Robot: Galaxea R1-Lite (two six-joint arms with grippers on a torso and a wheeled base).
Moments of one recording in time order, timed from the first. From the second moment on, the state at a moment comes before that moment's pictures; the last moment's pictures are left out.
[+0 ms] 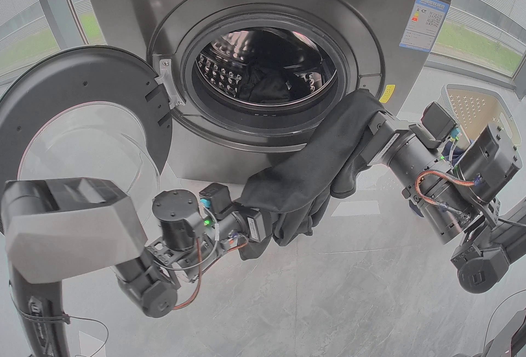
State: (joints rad) left arm -0.62 2.21 -0.69 -1.55 -0.01 -0.17; right arm 0.69 1.75 -0.64 -1.50 -0.22 0.18
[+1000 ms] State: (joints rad) left arm -0.53 1.70 -0.59 -1.54 -0.08 -0.18; right arm 0.63 1.74 -0.56 -1.52 -0.21 0.18
